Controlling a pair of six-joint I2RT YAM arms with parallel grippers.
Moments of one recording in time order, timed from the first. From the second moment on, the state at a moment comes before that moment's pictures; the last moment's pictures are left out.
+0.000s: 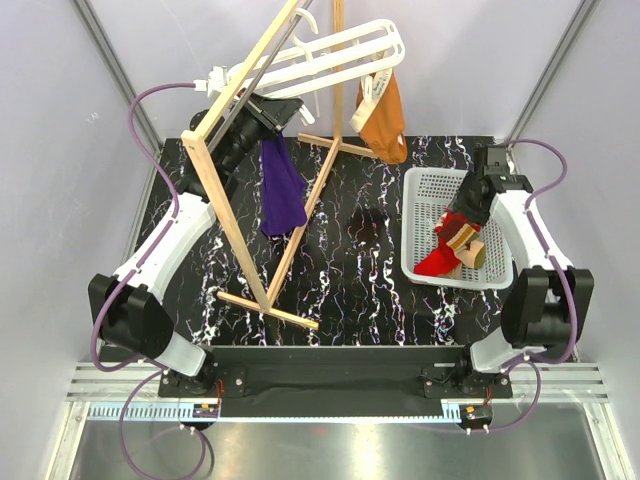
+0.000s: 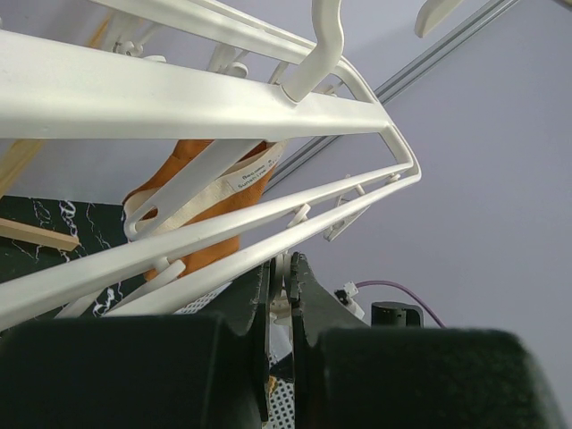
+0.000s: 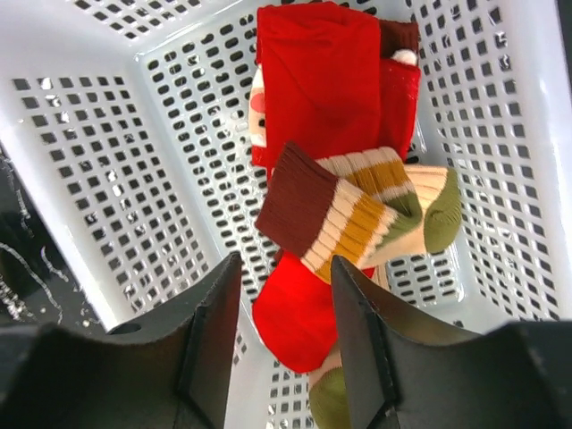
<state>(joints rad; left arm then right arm) -0.35 1.51 1.43 0.29 0.25 -0.95 -0.03 1.54 1.31 -0.76 0.13 0.46</state>
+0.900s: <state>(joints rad) -0.35 1.51 1.42 0.30 0.26 -0.95 -0.02 1.77 1.24 -0.64 0.23 0.47</state>
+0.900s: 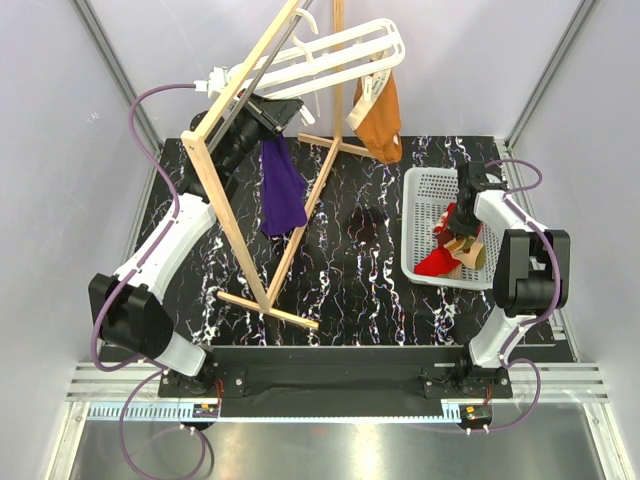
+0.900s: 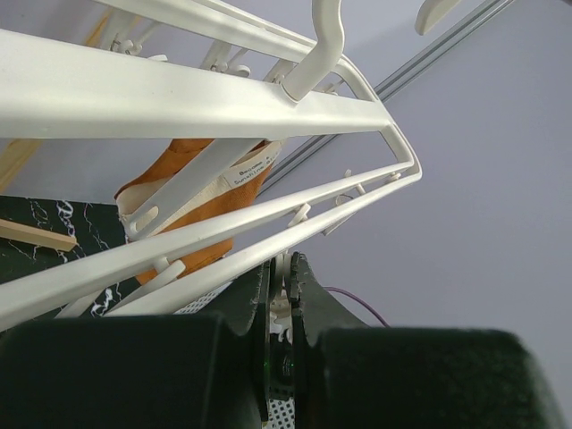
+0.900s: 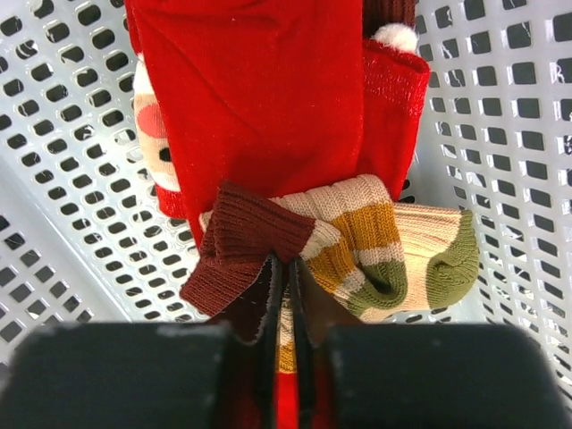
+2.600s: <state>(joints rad) -0.34 1.51 1.40 0.38 0.35 -1.07 0.41 1.67 1.74 -0.32 -0.39 0.76</state>
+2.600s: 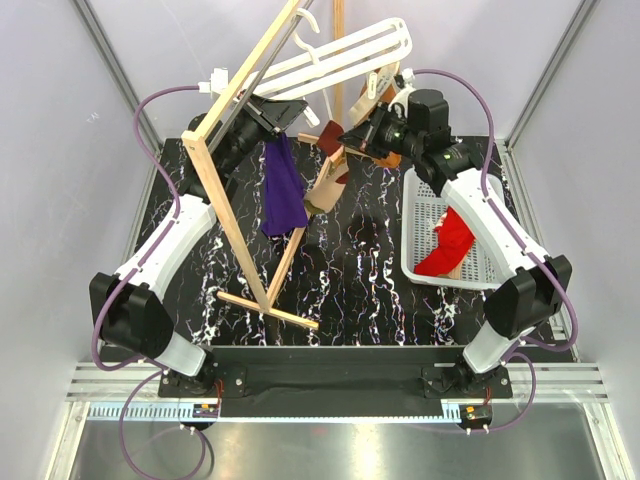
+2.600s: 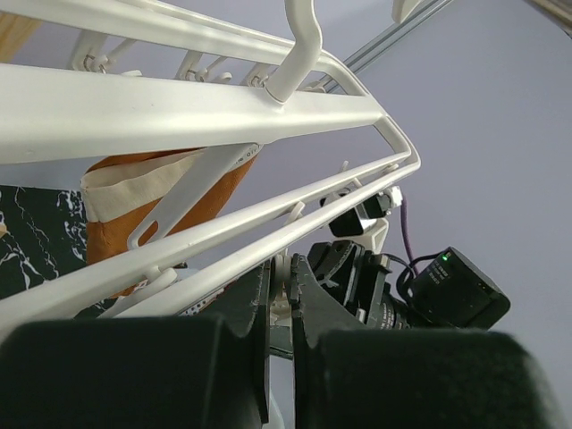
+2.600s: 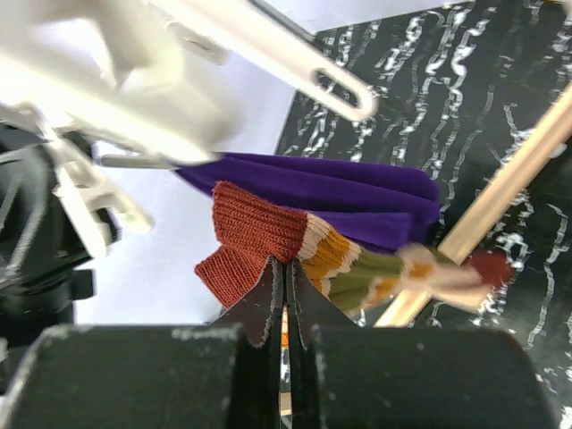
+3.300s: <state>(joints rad) -0.34 1.51 1.39 0.39 0.36 -1.07 0.46 1.67 1.77 -0.32 -0.40 0.79</state>
